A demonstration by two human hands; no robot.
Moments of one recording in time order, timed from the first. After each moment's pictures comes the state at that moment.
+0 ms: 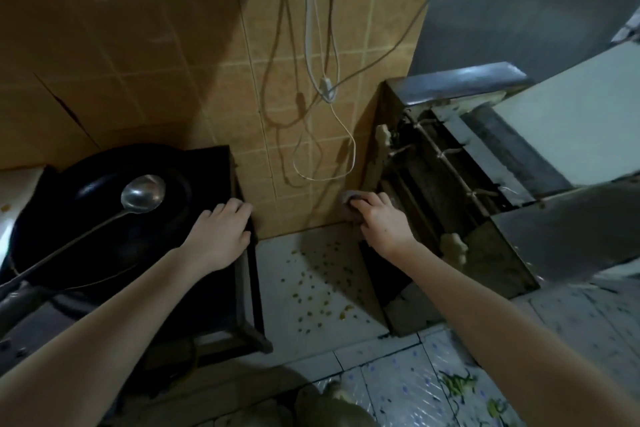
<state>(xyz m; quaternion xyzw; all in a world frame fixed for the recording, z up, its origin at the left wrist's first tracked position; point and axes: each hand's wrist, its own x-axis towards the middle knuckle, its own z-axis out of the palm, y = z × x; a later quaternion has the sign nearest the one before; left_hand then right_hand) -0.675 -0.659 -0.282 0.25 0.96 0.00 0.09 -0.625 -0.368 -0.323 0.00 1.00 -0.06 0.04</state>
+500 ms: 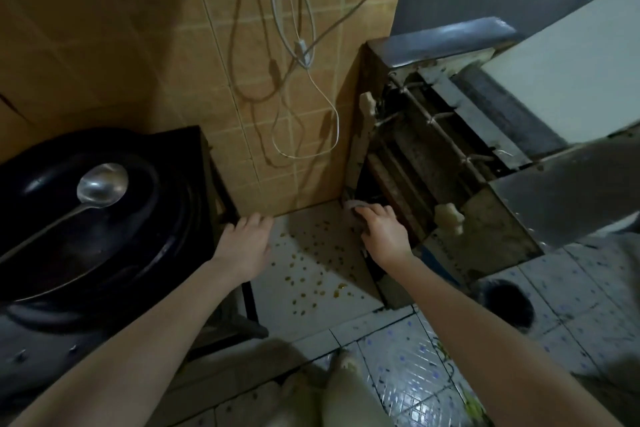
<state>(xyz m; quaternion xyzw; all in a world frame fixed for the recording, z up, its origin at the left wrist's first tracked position) -0.664 -0.609 -0.367 0.28 0.95 -0.02 0.16 -0.591 -0.356 -0.405 0.11 0.98 -0.14 0.06</state>
